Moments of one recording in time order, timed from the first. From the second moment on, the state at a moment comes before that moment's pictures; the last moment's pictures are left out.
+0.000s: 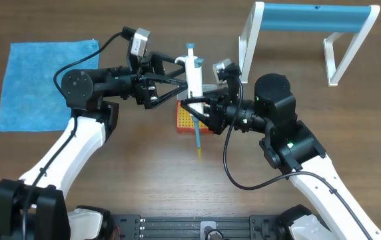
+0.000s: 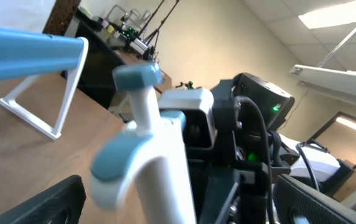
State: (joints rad) left arm -0.18 1.47 0.83 1.15 1.30 -1.20; right arm 0.45 1.13 0.89 -0.07 -0.78 0.54
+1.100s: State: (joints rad) left arm -0.19 1.47 0.83 1.12 1.25 -1.19; right arm 0.46 1.13 0.89 -0.07 -0.86 0.57
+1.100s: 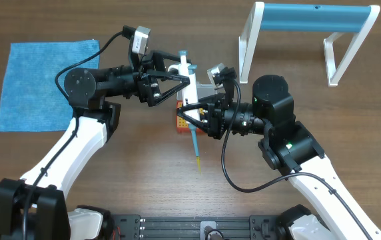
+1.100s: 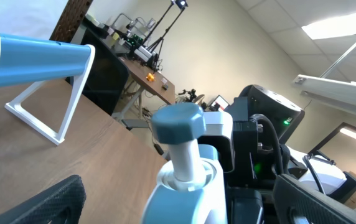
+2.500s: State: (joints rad) left arm -0.14 1.47 0.85 0.47 1.09 -0.91; right arm 0.40 1.15 0.88 -0.16 -0.85 0.55
